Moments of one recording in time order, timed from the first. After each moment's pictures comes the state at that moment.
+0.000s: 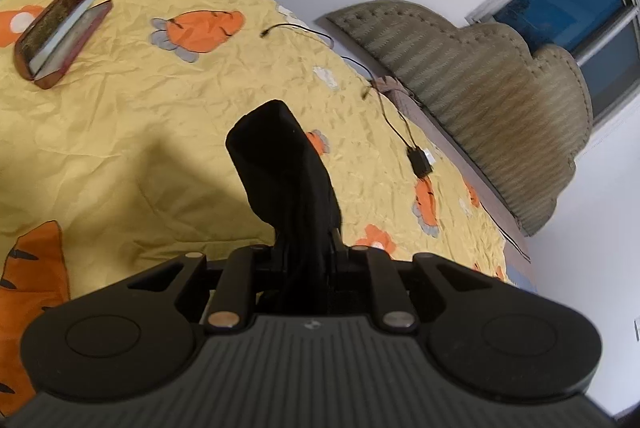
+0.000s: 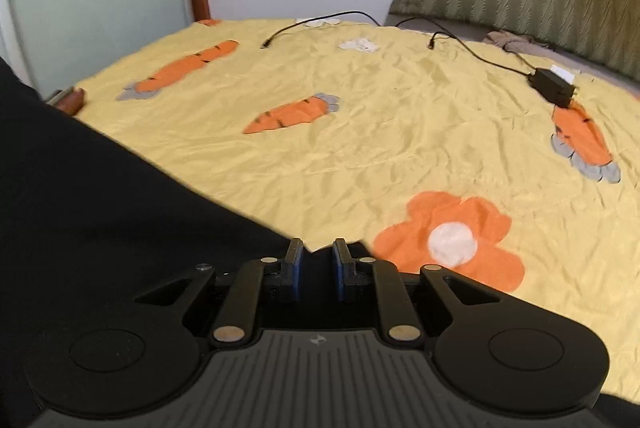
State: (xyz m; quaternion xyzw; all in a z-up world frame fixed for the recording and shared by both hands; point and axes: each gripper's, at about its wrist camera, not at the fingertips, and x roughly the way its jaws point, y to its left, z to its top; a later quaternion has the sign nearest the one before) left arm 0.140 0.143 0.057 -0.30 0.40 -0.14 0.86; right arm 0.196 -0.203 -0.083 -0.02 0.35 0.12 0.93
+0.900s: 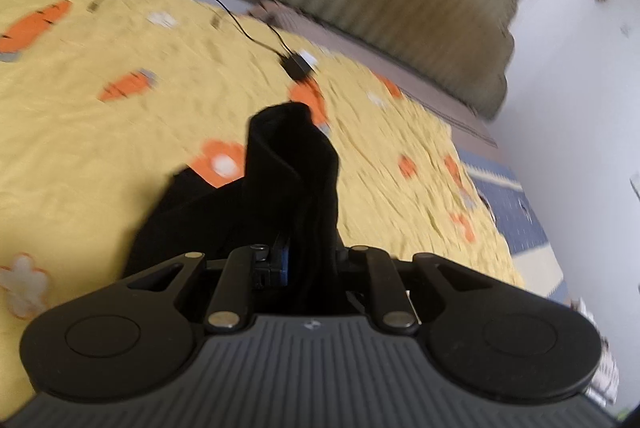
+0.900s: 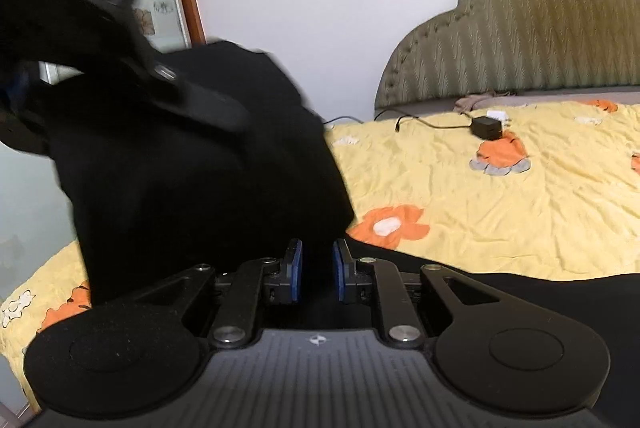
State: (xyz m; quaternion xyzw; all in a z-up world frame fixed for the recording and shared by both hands) left arm 0.088 -0.078 0.086 -0.15 0.42 -0.27 0.85; right arm 0.010 -0.297 -0.040 0.10 0.20 0.14 0.97
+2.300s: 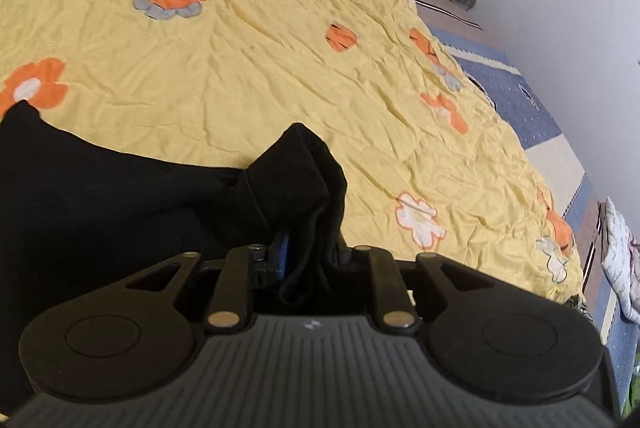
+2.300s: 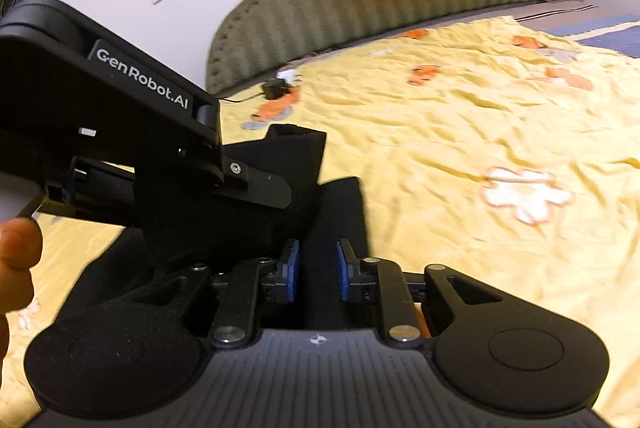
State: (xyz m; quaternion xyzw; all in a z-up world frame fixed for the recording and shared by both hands) left arm 0.065 -0.310 -0.015 -0.04 0.48 -0.33 0.81; right arm -0.052 -0.455 -0.084 0.19 0.26 -0.06 0.95
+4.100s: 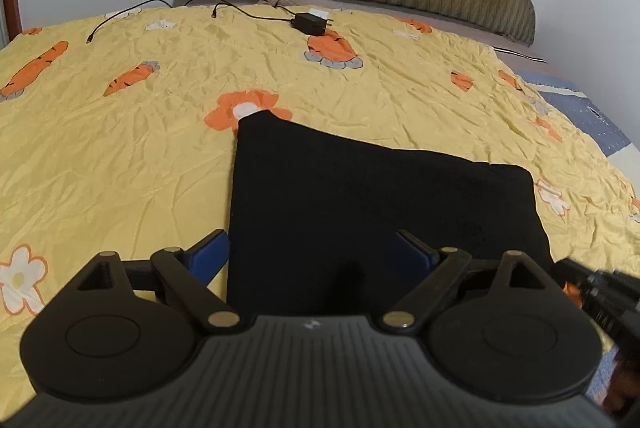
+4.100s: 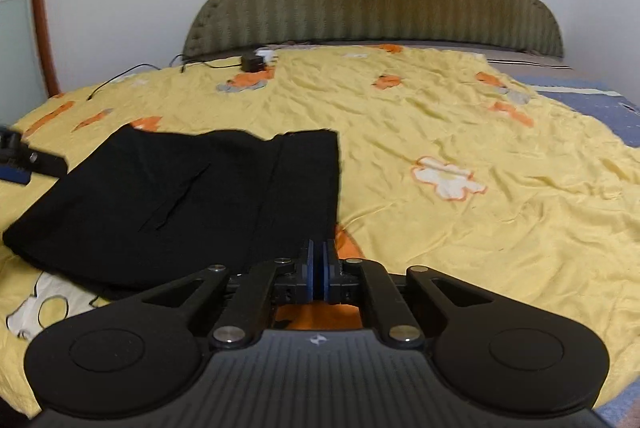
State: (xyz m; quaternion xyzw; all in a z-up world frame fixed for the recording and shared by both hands) left arm 0.034 -0.129 -0.022 0.02 0.37 -0.23 0.90; right arm -0.108 -0.420 -0.068 0.07 0.28 -0.13 0.95
